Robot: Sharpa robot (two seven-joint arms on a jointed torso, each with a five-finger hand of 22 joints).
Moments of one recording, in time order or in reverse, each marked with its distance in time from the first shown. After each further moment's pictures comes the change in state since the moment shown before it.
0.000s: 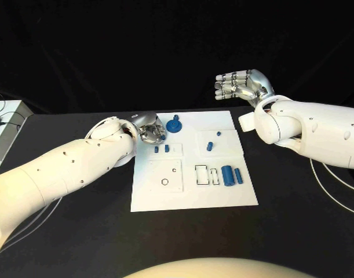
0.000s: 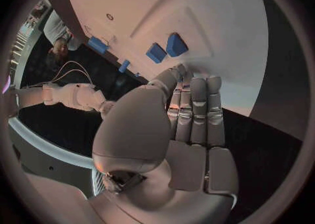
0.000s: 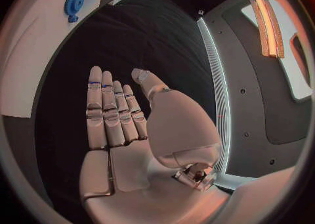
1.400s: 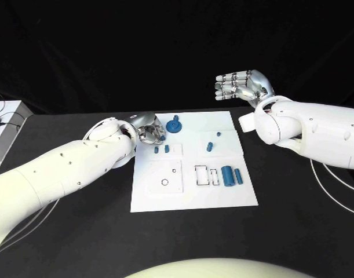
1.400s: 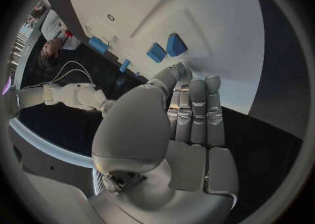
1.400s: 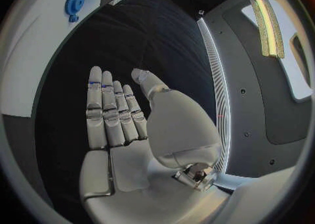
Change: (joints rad) left arm -0.001 -0.018 0.000 0.024 -0.003 -0.011 -0.005; left_hand 0.004 -0.004 -0.011 -0.006 0.000 -0.009 0.000 0.000 -0.001 0.022 -0.014 0.035 0.018 0.004 -0.018 0.016 0.044 0.000 0.014 -0.014 -0.007 0.000; right arm -0.001 -0.002 0.000 0.000 0.000 0.000 0.000; right_hand 0.000 0.000 0.004 -0.004 0.000 0.000 0.000 0.000 0.000 0.000 0.000 0.000 0.000 0.000 0.000 0.000 0.000 0.000 0.000 0.000 0.000 0.000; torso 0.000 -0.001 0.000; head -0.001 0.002
